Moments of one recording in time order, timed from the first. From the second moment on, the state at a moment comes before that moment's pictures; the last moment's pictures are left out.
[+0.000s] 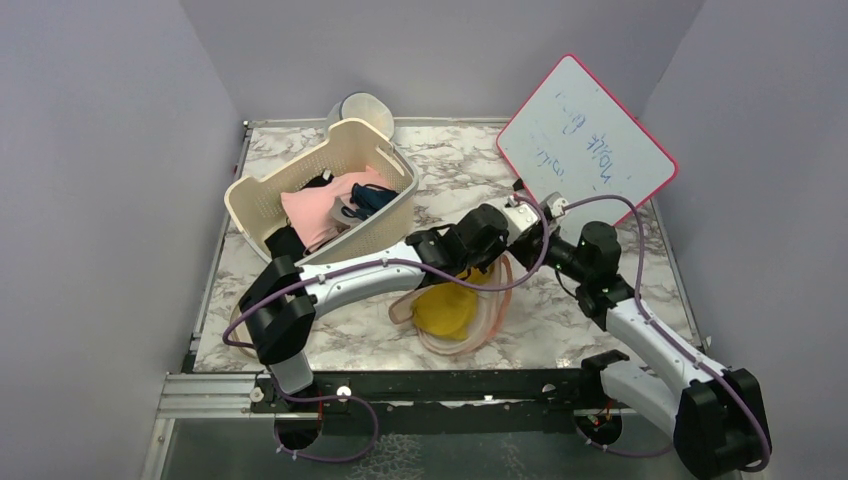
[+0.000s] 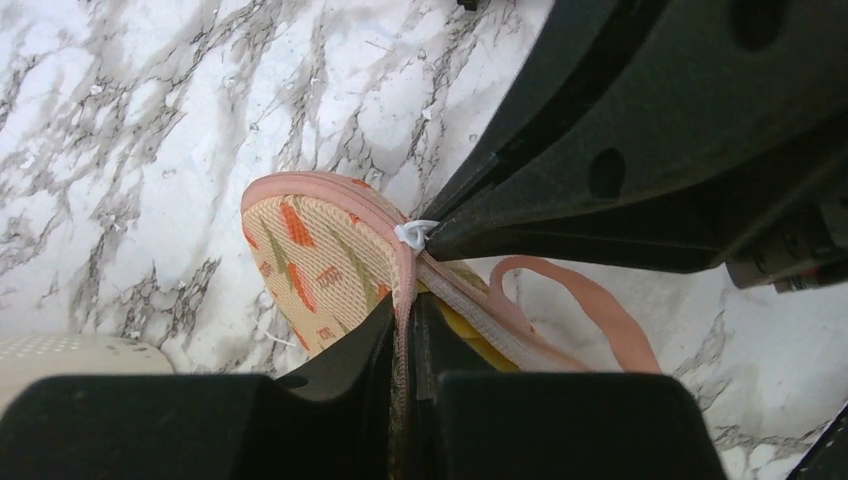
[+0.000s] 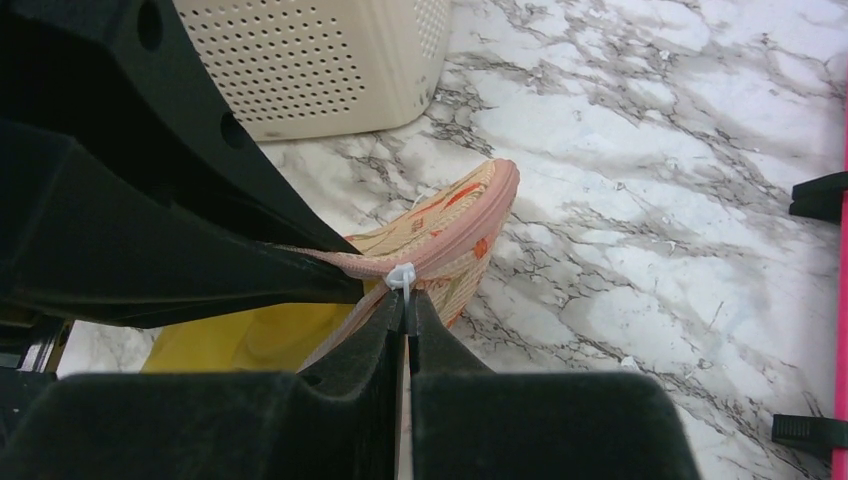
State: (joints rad) left arm -1.07 1.69 1.32 -0.24 -0.22 0.02; right arm 0.28 0.94 0.41 0.34 -0.56 0.05
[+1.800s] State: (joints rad) left arm -1.15 1.75 1.22 -0.04 -0.35 -0.19; right arm 0.24 1.02 0.49 0.27 -0.46 0.24
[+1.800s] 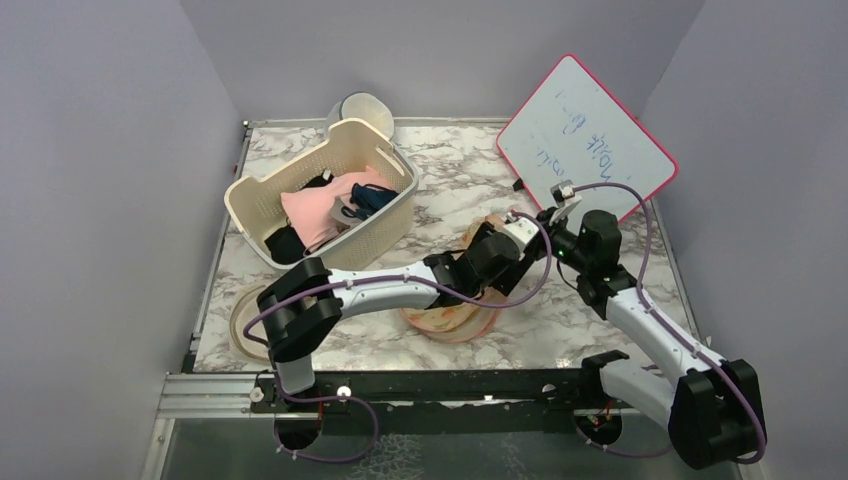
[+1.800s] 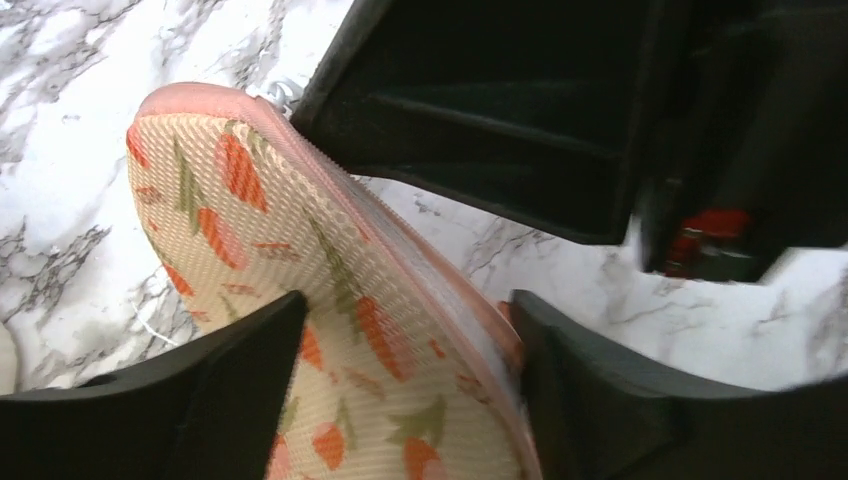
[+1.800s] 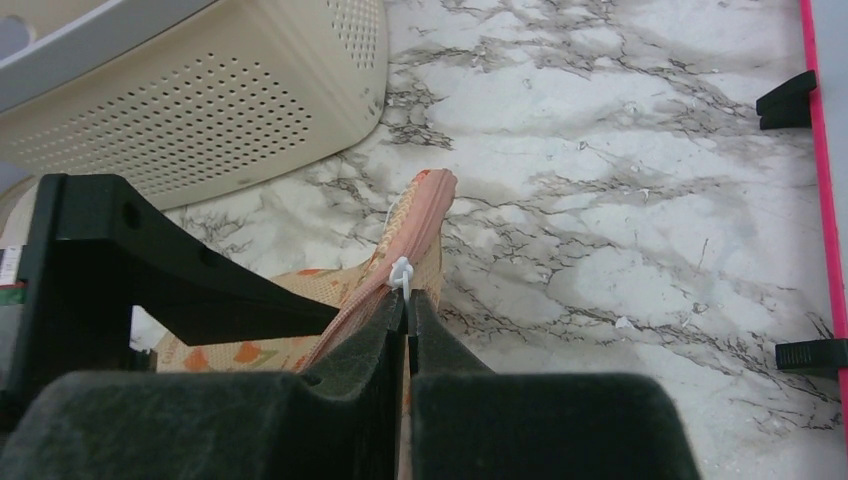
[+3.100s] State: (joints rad) left arm -1.15 1.18 0.70 0.20 -0.19 0.22; right arm 0.25 1.34 0.47 0.61 -0.66 0.15
